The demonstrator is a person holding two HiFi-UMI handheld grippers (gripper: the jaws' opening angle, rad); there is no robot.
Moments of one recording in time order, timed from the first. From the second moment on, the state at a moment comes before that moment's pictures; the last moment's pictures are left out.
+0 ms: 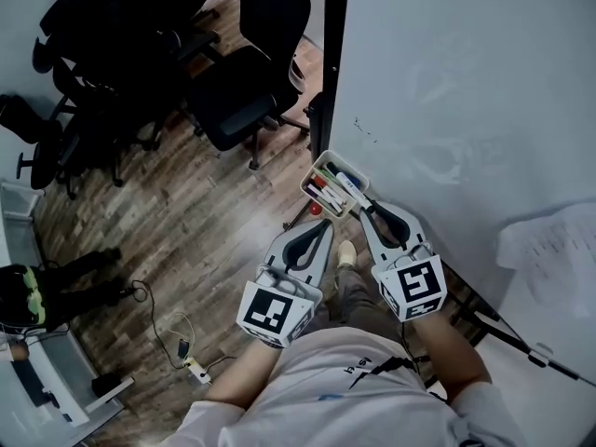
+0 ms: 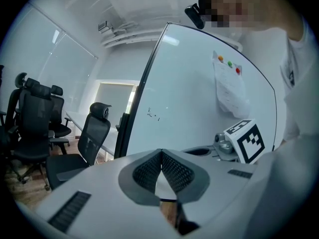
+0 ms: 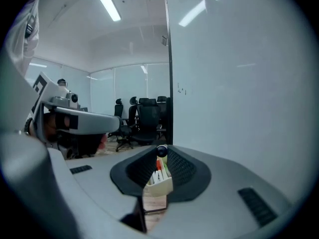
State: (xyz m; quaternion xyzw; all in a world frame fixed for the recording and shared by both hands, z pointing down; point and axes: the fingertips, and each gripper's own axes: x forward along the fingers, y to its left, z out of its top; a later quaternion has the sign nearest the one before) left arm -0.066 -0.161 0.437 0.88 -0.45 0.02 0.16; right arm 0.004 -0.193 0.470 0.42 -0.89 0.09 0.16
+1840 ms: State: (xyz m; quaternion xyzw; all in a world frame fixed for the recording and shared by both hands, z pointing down) left arm -0.069 -0.130 0.342 0.89 -0.43 -0.04 0.10; right arm 0.009 -0.140 0.336 0.43 -0.90 0.03 0.05
